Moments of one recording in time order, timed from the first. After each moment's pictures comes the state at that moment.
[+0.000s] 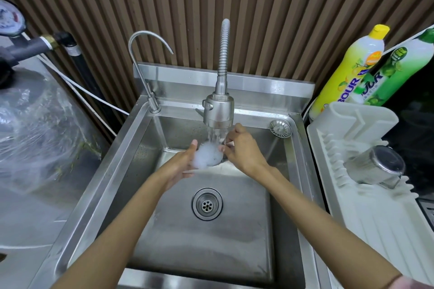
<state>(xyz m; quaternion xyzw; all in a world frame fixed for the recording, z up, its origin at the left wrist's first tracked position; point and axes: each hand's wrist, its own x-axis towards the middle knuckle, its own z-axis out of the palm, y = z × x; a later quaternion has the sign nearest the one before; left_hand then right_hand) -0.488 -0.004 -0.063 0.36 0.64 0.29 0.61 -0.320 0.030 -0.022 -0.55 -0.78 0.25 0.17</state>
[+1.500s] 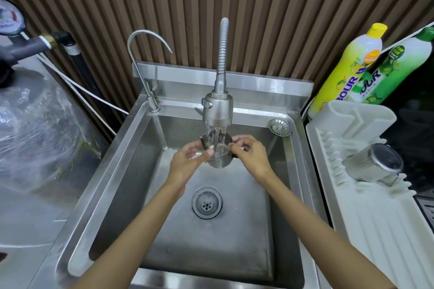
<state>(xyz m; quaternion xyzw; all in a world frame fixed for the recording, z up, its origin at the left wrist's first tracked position) -0.459 -0.023 -0.050 0.35 0.64 0.46 0.50 -0.302 0.027 -0.056 -0.55 -0.60 0.43 0.38</state>
